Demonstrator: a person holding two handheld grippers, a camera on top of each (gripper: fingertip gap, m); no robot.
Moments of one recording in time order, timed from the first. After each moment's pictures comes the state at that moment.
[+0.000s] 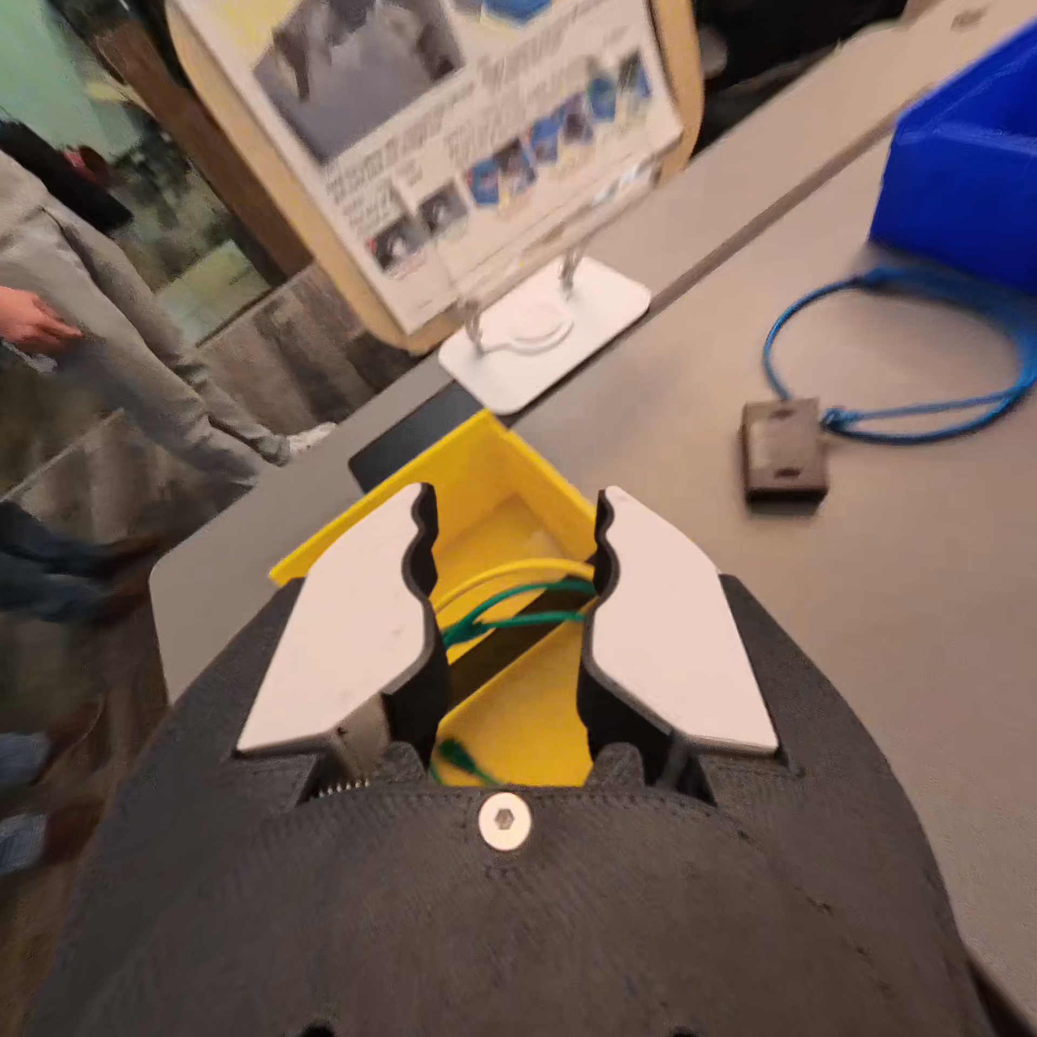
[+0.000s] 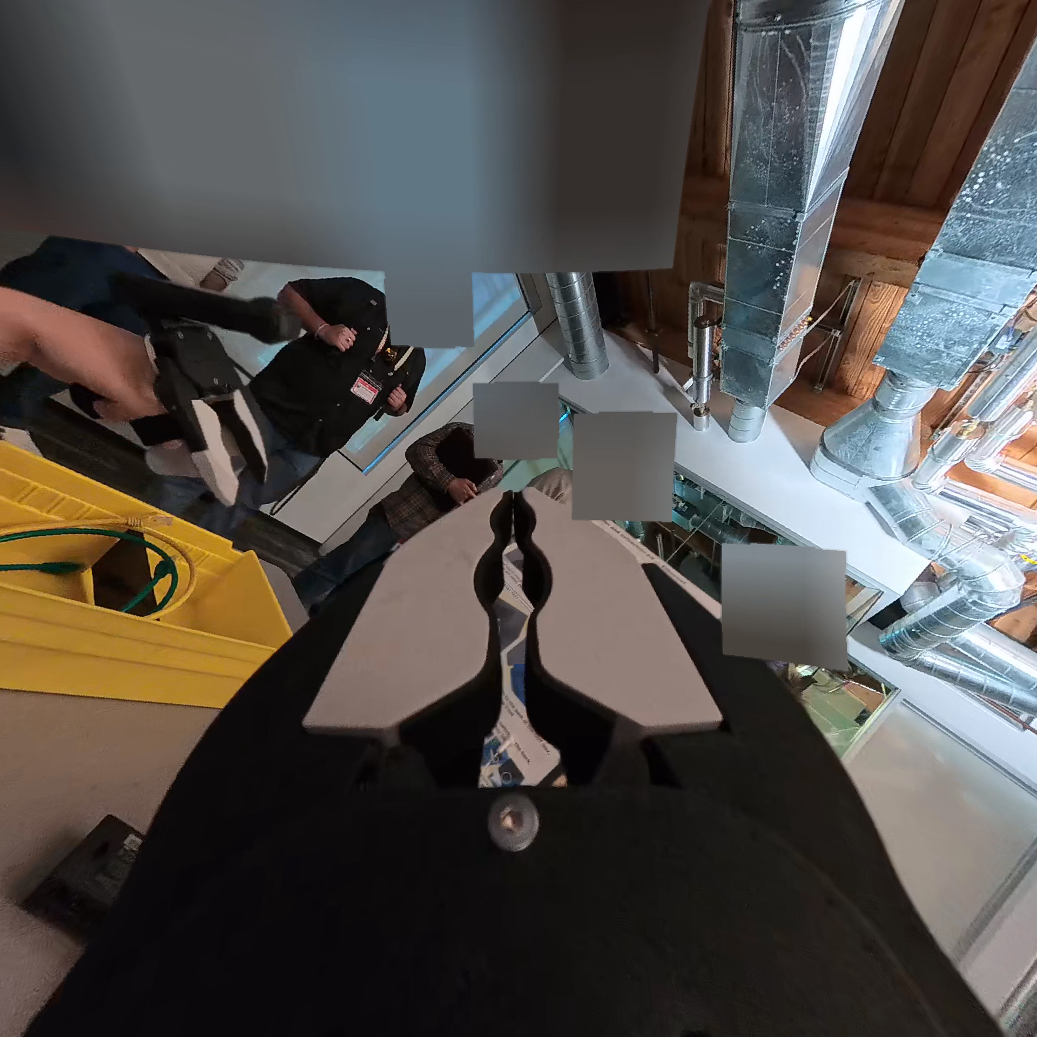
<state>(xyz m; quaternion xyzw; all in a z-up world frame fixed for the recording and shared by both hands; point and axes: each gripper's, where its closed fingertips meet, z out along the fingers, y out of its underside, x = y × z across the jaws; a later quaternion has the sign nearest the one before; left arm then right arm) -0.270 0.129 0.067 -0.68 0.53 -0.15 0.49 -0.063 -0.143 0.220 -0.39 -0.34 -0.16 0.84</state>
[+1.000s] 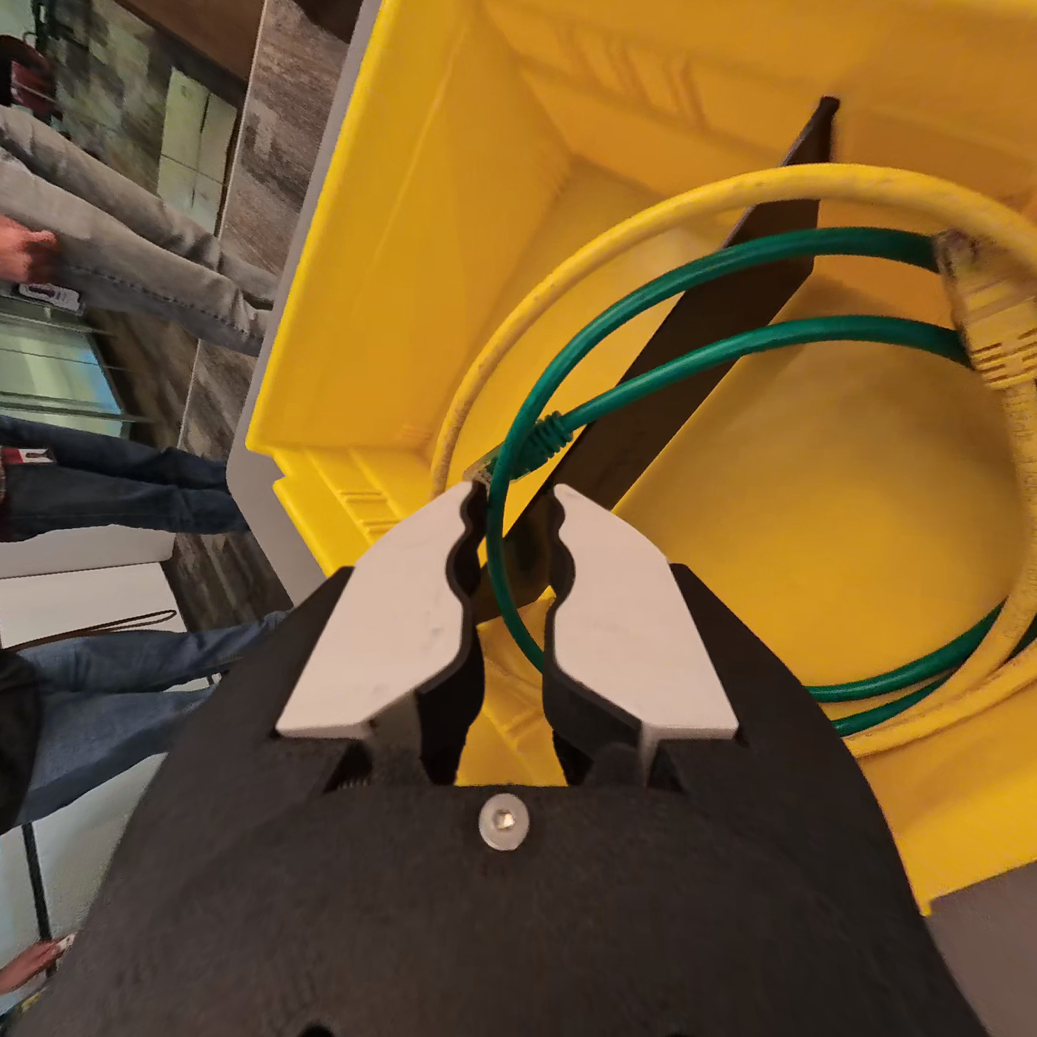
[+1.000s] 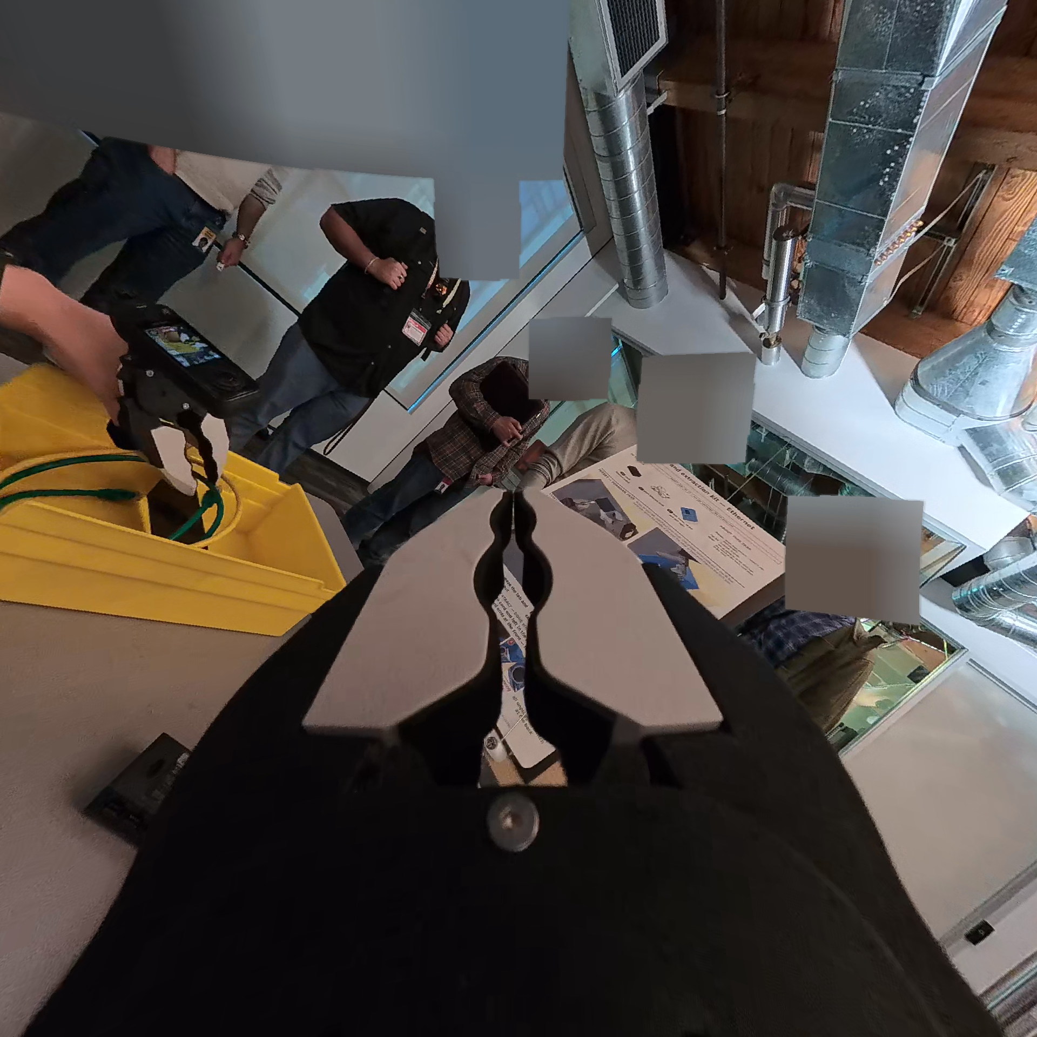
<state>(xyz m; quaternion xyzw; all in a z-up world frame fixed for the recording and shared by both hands) -0.324 0.201 -0.073 -0.65 0.65 0.08 0.38 -0.061 -0.094 0.185 -0.46 -0.36 -0.15 0.80</state>
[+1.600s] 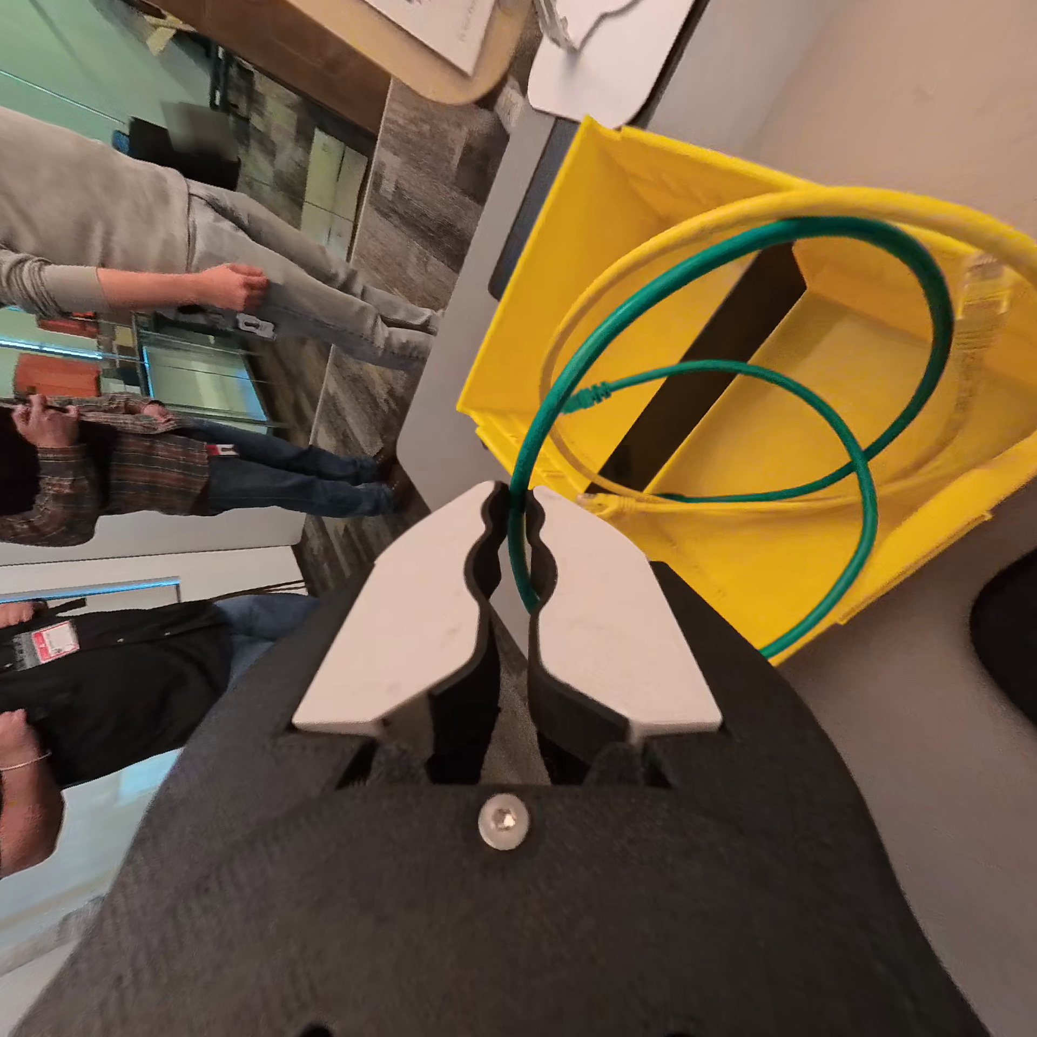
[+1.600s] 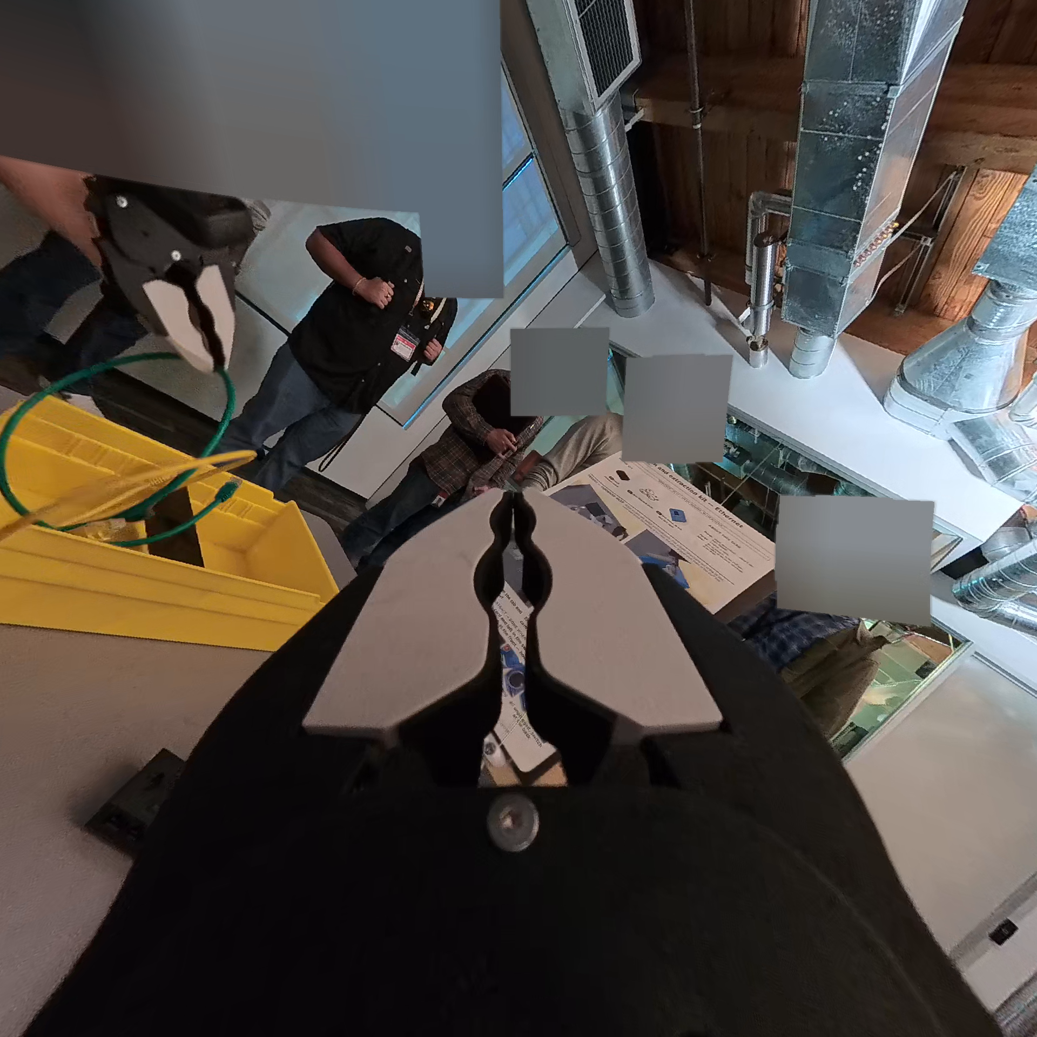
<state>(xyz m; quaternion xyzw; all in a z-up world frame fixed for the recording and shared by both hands) -0.362 0.142 0.071 -0.61 0.65 0.14 0.43 -0.052 -0.103 0.193 -0.45 -0.34 -0.14 0.81</state>
